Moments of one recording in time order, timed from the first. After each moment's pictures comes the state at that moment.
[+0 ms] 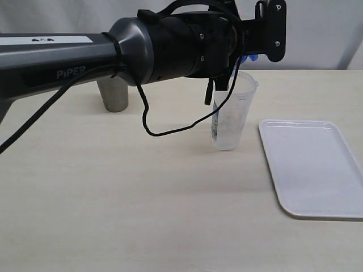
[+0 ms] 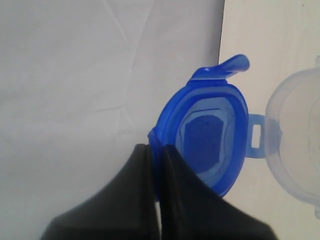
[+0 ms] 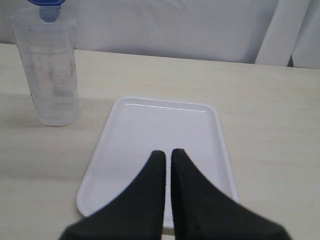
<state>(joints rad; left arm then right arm) -0.89 2.13 -1.81 1.19 0.55 -0.01 -0.03 0.00 0.00 -0.01 0.35 -0.09</state>
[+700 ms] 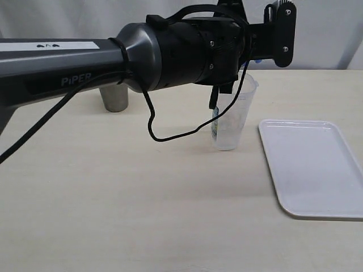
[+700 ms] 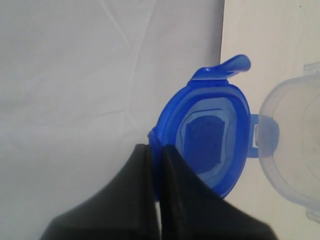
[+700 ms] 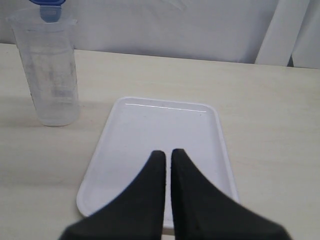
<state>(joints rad) -0.92 2.13 -1.81 1.23 0.59 -0.02 -0.03 0.00 0.00 -0.01 0.35 -0.09</state>
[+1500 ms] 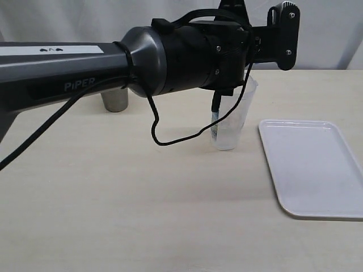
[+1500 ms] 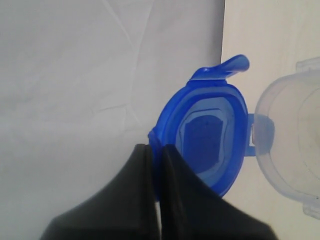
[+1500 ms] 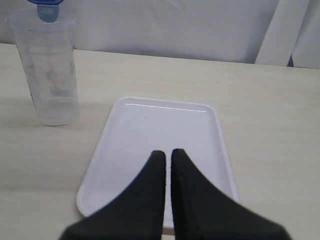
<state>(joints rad) -0.95 2.13 -1.81 1.24 0.64 -0.03 -0.03 0.00 0.00 -0.01 0.35 -0.09</state>
